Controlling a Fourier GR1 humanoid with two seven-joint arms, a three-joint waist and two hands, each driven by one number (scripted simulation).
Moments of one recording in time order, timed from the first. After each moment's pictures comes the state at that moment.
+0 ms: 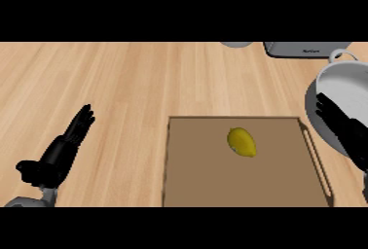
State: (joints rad) left arm -0.03 0.44 -0.22 -1.44 0.26 0.07 -0.19; right arm -0.10 -0.55 0.04 -1.43 -0.21 0.11 0.13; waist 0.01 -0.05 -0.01
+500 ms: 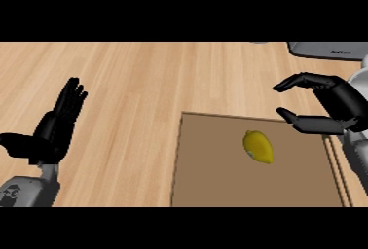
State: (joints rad) left arm -0.15 0.40 -0.14 -1.50 0.30 0.19 -0.07; right arm -0.40 -0.52 0.09 -1.41 -0.16 0.29 -0.23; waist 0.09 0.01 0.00
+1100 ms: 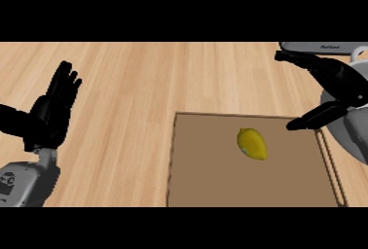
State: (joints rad) left arm -0.25 0.39 -0.11 -1.54 0.29 0.30 0.11; right arm -0.62 -0.56 0.13 -1.06 -0.05 0.49 -0.72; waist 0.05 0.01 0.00
